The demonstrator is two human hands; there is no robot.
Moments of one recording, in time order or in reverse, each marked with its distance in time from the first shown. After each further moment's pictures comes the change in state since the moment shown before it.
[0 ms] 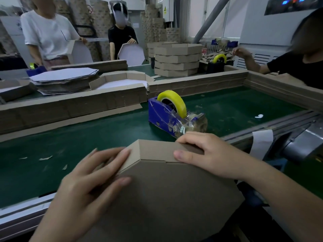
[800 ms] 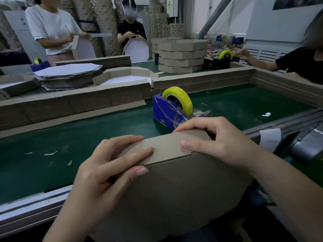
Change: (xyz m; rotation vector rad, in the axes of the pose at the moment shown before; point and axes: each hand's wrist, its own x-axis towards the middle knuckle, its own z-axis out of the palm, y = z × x) left_hand 0.019 0.016 0.012 -0.103 0.057 0.101; right_hand 0.005 -0.014 -0.006 0.325 0.133 -0.026
